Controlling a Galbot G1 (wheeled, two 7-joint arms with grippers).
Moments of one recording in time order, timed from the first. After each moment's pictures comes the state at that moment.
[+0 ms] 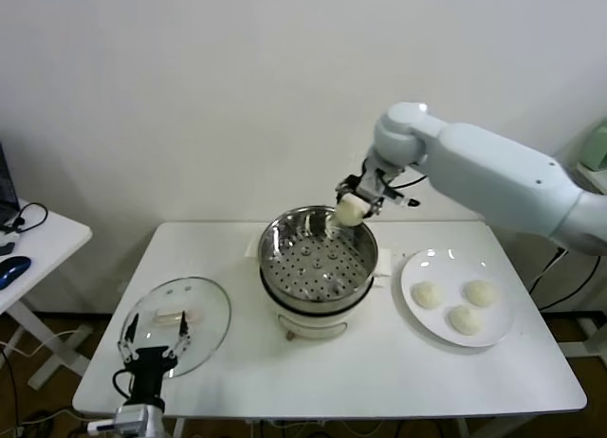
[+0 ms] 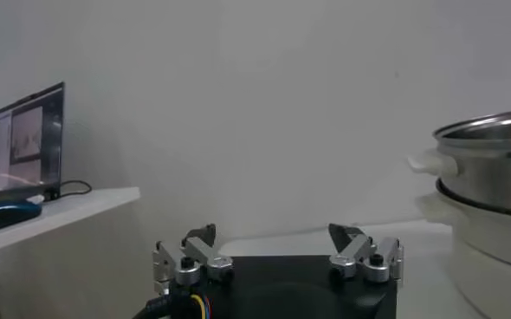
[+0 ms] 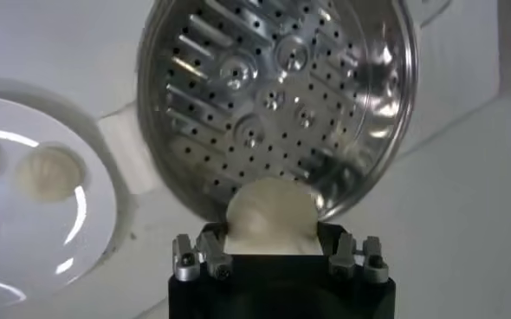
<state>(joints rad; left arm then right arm) 1.64 -1.51 -0.66 -1.97 0.06 -0.08 -0.12 0.46 1.11 -1.01 1.26 -0.33 0.34 -1.18</state>
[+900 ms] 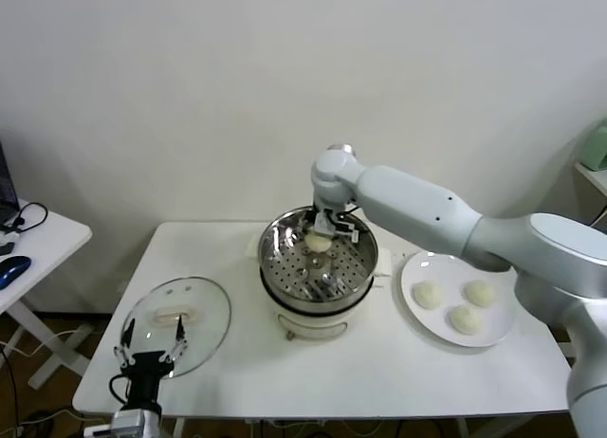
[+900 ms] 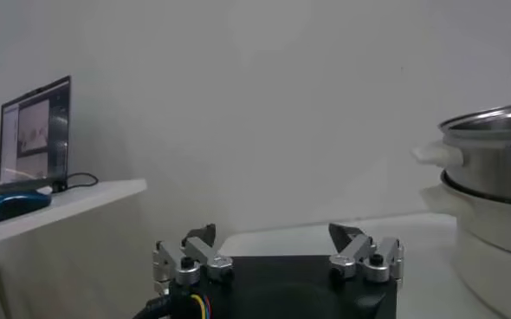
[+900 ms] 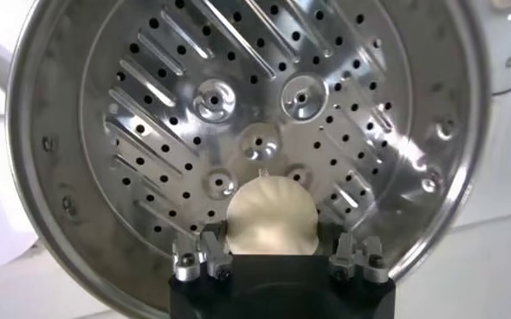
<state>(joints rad) 1.65 -1.51 -0.67 -1.97 0.05 -0.09 -0.12 0.31 1.27 -0.98 1.10 -0.61 0.46 -1.16</state>
